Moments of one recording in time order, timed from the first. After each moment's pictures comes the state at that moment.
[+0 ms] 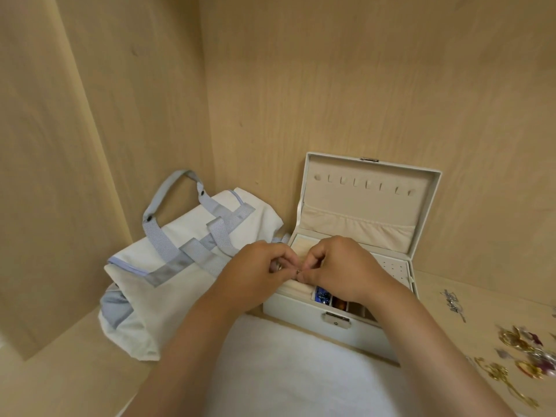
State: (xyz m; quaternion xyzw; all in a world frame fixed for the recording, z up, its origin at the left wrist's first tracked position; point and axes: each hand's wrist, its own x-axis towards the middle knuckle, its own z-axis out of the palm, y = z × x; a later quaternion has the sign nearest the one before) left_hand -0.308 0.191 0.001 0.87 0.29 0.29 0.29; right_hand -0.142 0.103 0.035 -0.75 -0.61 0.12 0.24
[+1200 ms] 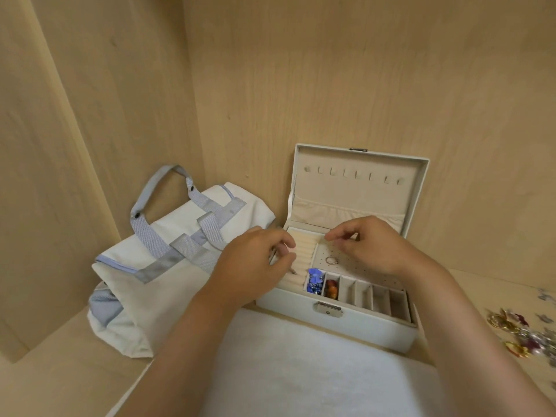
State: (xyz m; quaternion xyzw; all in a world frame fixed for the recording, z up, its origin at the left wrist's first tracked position) left_hand -0.299 0.185 0.002 0.88 0.28 0.33 0.18; right_hand -0.084 0.087 0.040 -0.75 -0.56 0.15 0.31
